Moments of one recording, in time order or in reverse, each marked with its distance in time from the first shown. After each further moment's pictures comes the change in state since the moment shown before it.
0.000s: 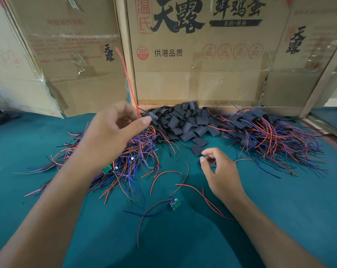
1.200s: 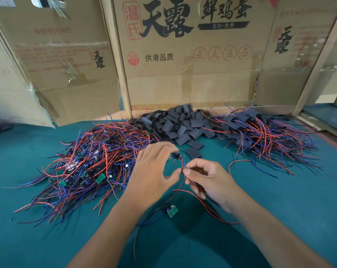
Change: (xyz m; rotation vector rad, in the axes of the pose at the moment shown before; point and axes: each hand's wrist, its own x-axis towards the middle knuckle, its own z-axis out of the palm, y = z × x) left_hand -0.026 -0.053 0.101 0.497 -0.067 0.351; right_hand -0.006 -0.035 -0.011 0.701 -0.428 0.267
